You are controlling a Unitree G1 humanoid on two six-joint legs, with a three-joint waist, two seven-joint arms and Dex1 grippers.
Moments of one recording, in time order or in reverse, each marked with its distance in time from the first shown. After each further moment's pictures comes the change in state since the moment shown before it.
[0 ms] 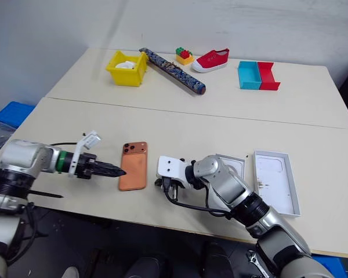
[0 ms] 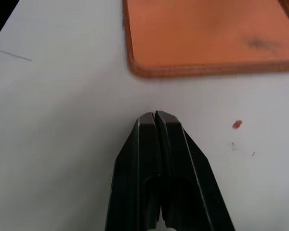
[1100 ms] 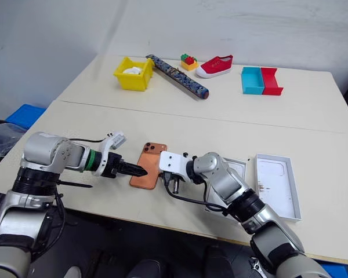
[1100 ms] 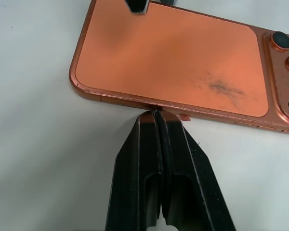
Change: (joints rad) left arm -0.054 -0.168 0.074 -0.233 -0.021 0.359 0.458; right arm -0.024 0.052 -0.039 0.107 -0.101 -0.058 -0.033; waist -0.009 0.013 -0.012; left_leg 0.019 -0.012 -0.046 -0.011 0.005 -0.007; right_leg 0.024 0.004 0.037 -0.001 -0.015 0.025
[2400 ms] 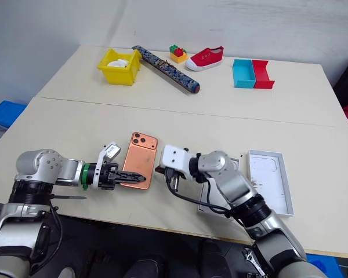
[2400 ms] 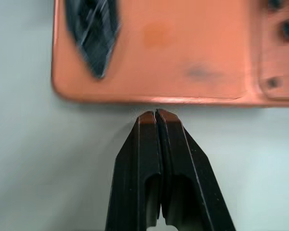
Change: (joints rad) left arm 0.136 0.004 0.166 0.119 -0.375 0.021 -0.046; right arm 0.075 -0.048 -0.168 -0.250 0.118 0.067 0.020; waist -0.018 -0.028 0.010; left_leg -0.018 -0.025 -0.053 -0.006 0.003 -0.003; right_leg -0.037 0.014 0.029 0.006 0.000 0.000
